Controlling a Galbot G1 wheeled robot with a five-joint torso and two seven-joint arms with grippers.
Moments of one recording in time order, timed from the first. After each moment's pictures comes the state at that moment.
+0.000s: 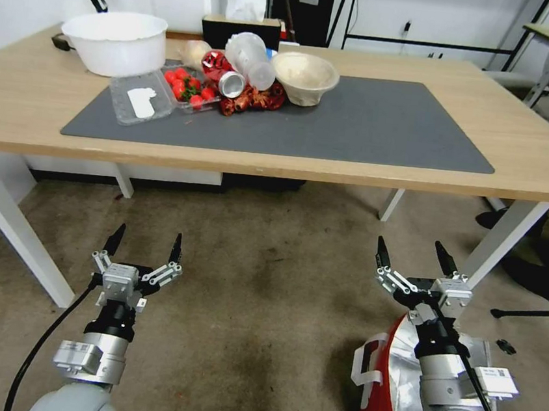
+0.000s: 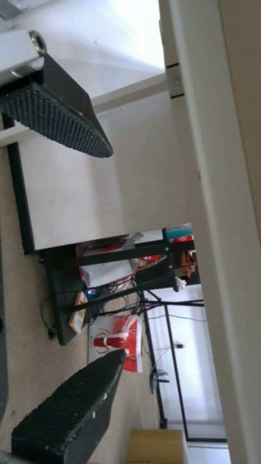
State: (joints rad) left arm 1.75 -1.34 -0.56 -2.22 -0.09 -0.21 -0.10; right arm -1.70 1.41 0.59 2.32 0.19 0.08 0.00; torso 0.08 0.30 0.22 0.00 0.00
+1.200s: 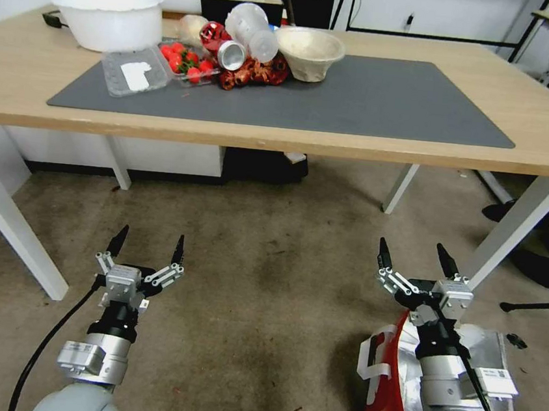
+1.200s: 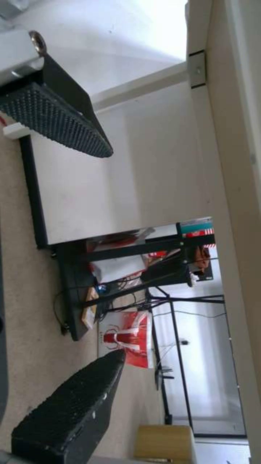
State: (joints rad) left arm 1.75 -1.34 -0.55 -2.21 -0.09 -0.21 -0.09; right arm -1.70 1.42 0.59 2.31 0.19 0.08 0.00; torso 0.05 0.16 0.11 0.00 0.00
